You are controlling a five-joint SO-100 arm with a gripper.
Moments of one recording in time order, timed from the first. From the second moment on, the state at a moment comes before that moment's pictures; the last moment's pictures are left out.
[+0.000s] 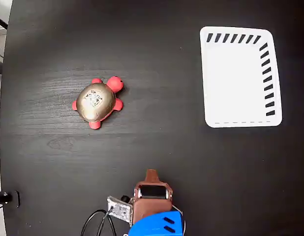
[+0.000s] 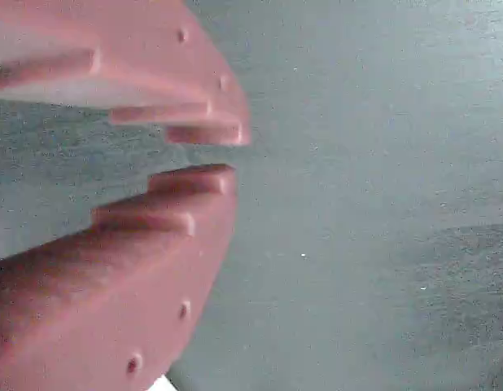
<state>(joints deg) -1.4 188.5 166.5 76.9 5.0</state>
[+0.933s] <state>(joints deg) -2.6 188.5 166.5 76.9 4.0</state>
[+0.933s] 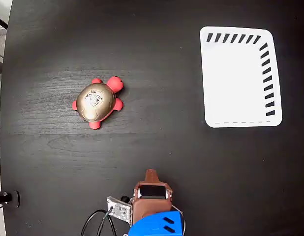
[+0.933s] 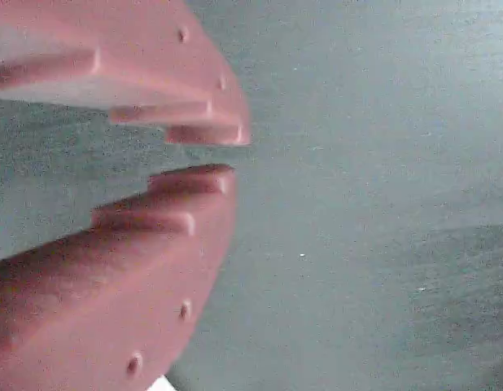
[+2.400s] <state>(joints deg) -13.0 88.5 99.2 69.1 -22.5</state>
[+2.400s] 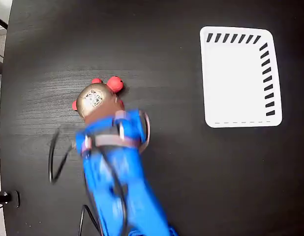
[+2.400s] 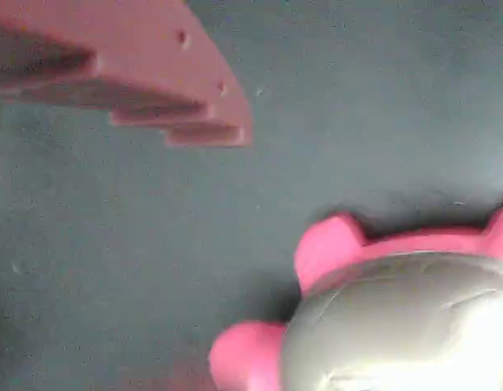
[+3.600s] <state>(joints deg) -18.0 73.0 92.4 67.1 -26.2</state>
